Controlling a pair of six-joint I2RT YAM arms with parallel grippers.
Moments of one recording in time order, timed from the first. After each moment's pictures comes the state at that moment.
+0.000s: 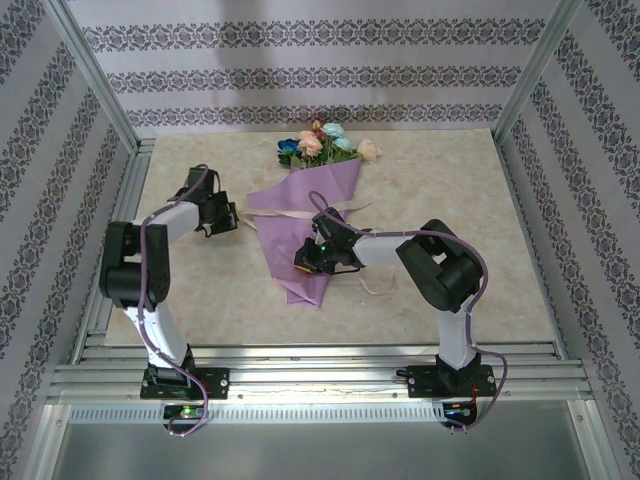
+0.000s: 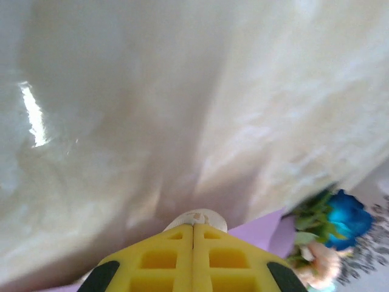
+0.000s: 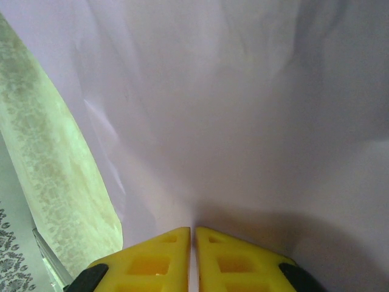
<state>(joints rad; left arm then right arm) 0.00 1.82 1.13 -0.27 0.26 -1.87 0.69 1.99 1.08 -0.01 -0.47 1.02</state>
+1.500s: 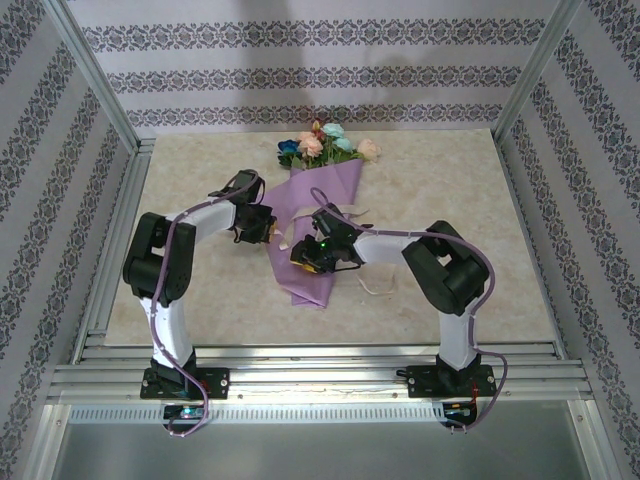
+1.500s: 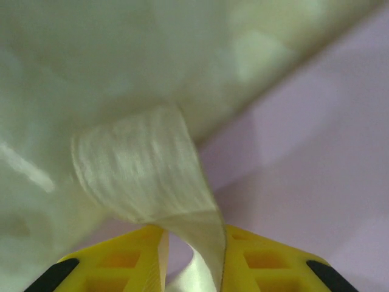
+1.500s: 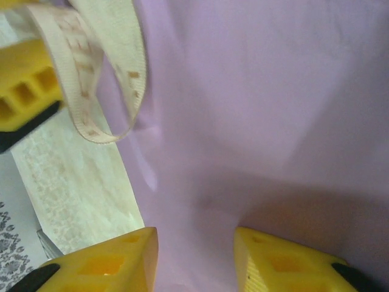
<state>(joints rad) -0.26 1.95 1.25 -0.47 0.25 -1.57 0.68 1.93 1.12 -0.13 -0.44 1.03</state>
